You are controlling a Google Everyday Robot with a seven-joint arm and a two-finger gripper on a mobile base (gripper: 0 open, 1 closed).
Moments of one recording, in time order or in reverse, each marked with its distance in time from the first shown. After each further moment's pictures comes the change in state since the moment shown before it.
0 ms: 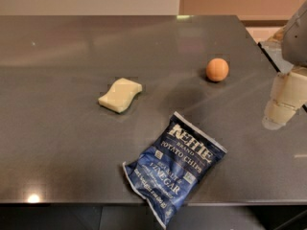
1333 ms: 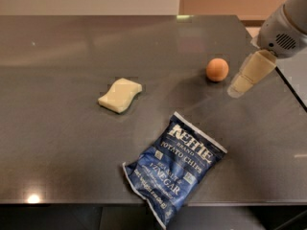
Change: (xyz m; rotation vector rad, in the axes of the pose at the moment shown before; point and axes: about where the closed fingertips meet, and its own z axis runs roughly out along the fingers) arm -0.015 -0.082 0.058 0.000 -0.159 0.276
